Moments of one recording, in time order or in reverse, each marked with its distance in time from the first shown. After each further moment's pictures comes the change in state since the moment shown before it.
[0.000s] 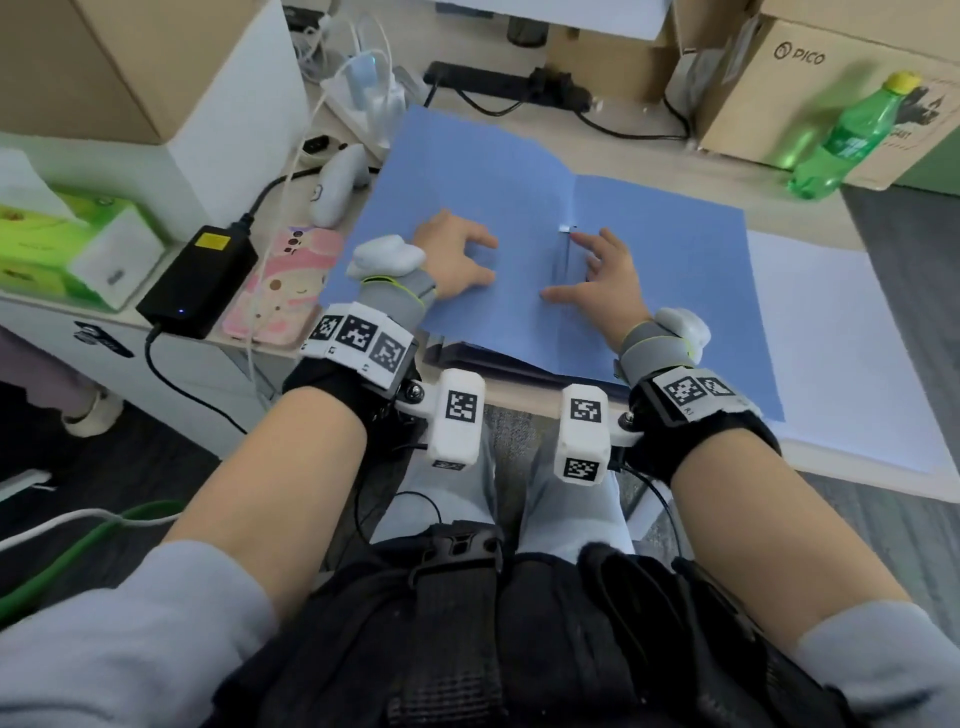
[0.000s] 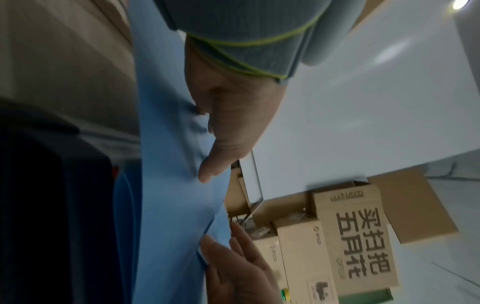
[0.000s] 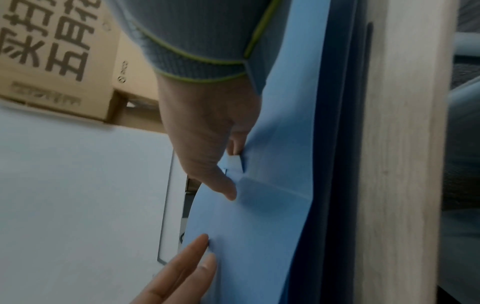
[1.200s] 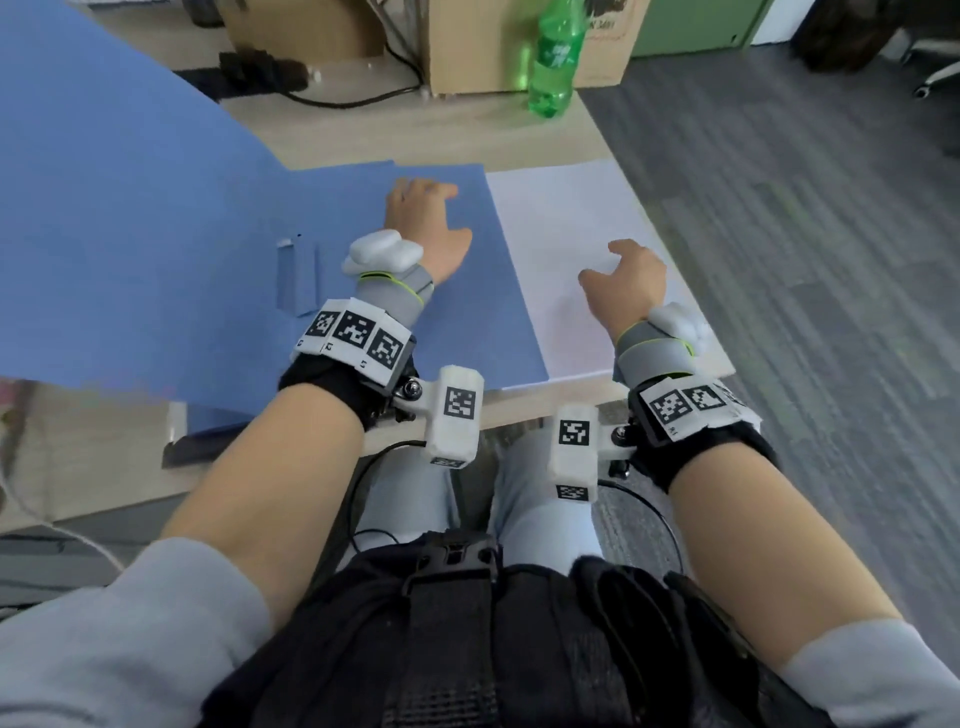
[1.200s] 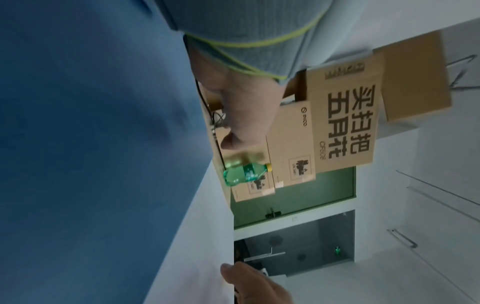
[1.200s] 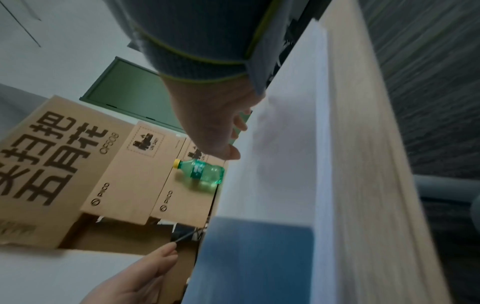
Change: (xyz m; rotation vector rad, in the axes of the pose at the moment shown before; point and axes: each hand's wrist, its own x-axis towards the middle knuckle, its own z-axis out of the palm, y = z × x) left_hand 0.060 0.202 0.142 0.098 -0.048 0.234; right_hand -0.033 0.107 -0.212 -0.413 0.543 0.454
